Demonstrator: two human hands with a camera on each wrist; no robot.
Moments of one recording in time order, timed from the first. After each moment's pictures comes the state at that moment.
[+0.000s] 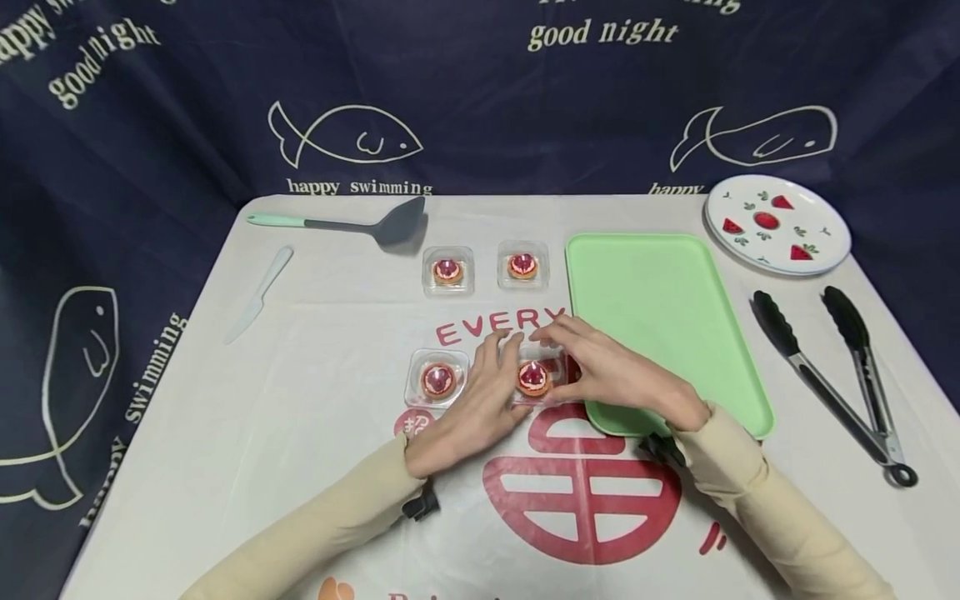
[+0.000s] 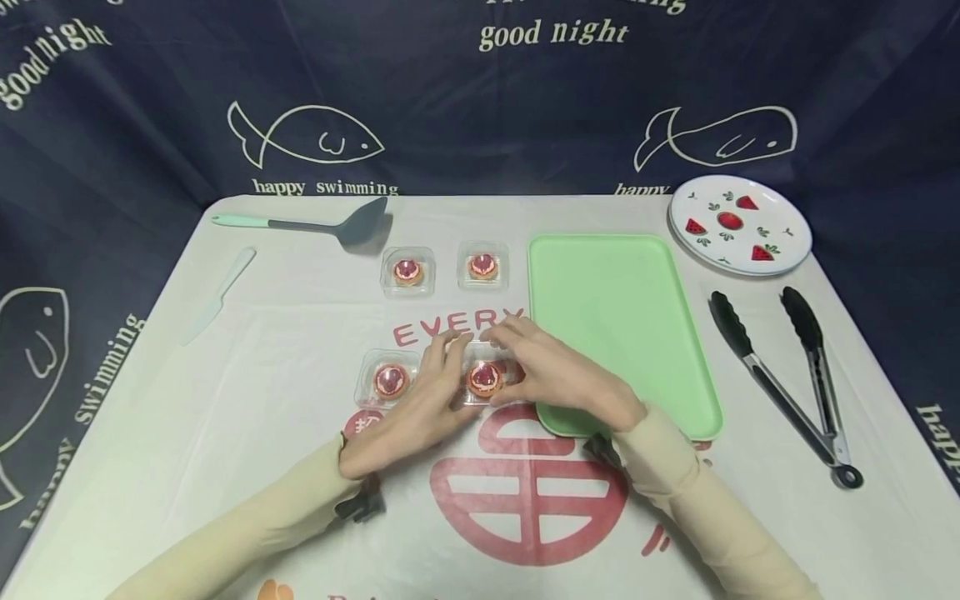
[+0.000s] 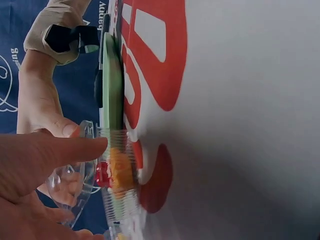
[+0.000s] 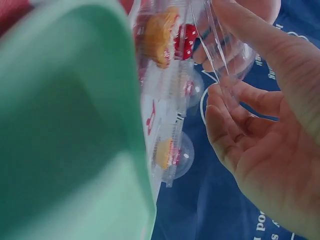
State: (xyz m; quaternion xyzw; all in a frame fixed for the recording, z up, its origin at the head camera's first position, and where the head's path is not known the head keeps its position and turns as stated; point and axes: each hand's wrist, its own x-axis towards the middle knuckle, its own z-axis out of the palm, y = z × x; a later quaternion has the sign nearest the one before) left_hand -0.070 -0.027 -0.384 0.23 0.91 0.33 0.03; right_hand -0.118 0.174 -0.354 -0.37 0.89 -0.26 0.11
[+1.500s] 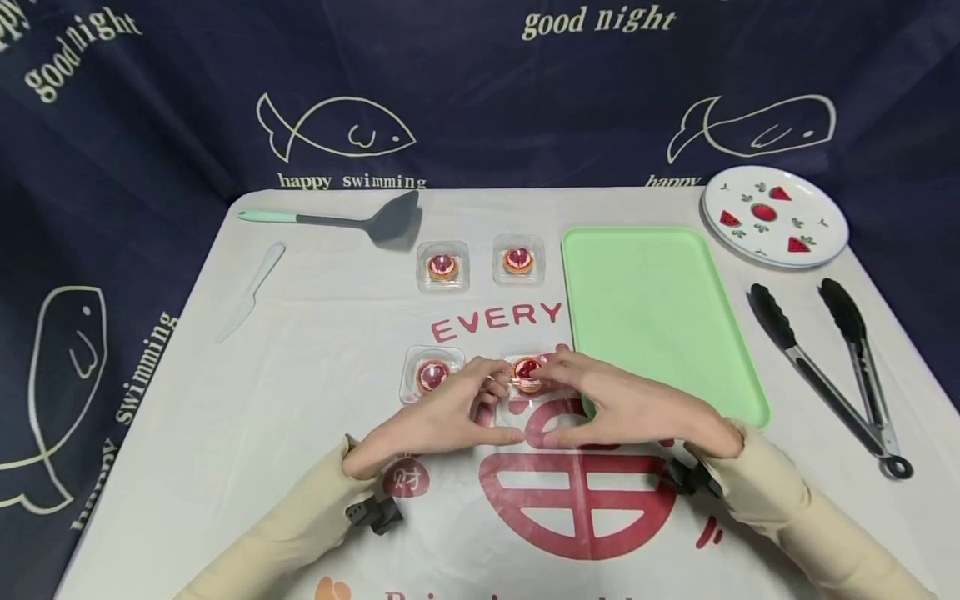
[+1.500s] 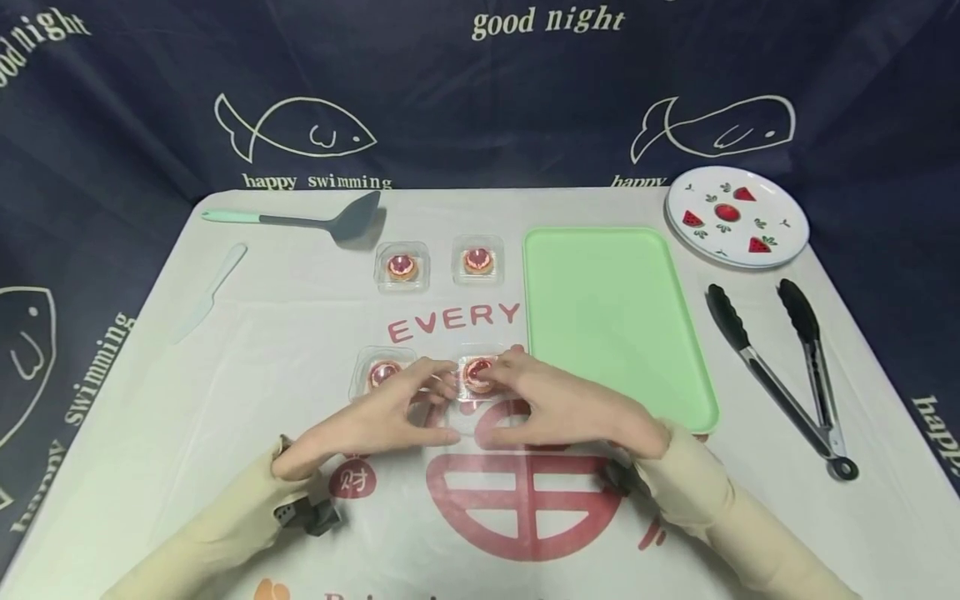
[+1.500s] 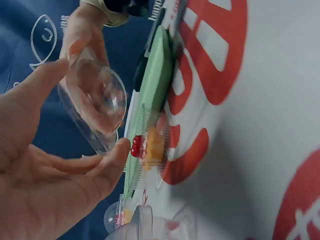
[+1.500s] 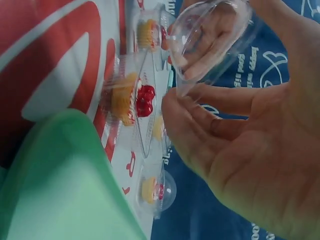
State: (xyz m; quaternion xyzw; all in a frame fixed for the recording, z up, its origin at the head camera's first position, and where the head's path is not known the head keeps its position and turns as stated) left_hand -0.065 -0.067 -0.358 0.26 0.82 0.46 0.22; right_hand -0.083 0.180 -0.335 -0.33 0.87 -0.26 0.24
